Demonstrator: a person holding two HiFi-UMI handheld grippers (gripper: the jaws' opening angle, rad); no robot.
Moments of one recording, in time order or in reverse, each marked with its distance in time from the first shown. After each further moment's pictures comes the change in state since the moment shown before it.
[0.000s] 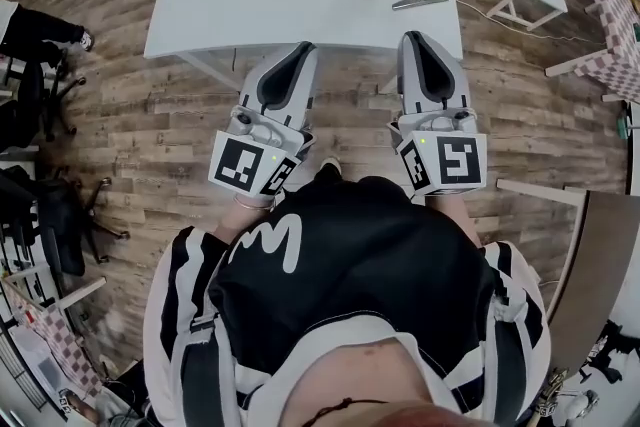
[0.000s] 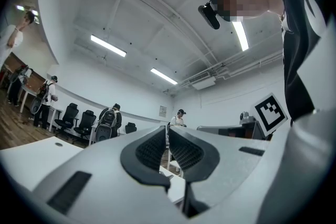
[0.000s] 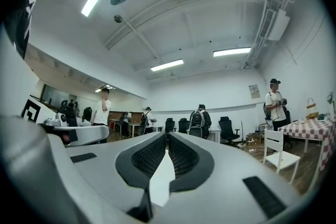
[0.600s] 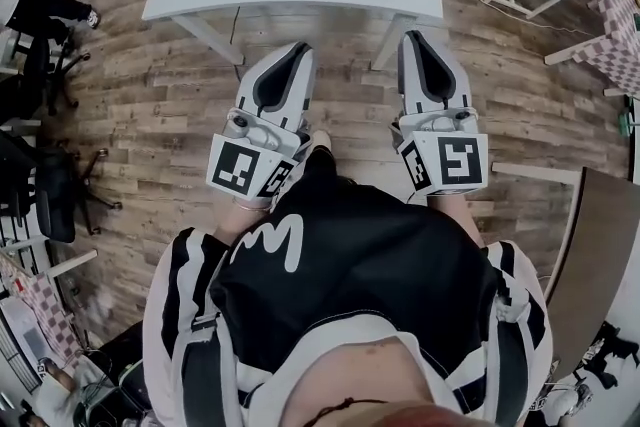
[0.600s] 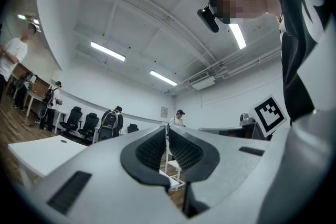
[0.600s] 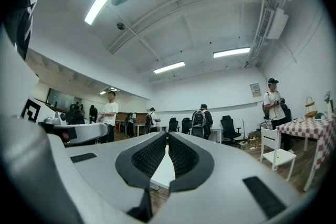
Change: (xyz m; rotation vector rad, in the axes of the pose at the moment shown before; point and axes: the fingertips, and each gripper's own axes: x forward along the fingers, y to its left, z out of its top) left arm -0.057 -0.119 0.005 0.021 -0.017 0.048; right arm -0.126 -0.009 0.012 0.008 0.003 0.048
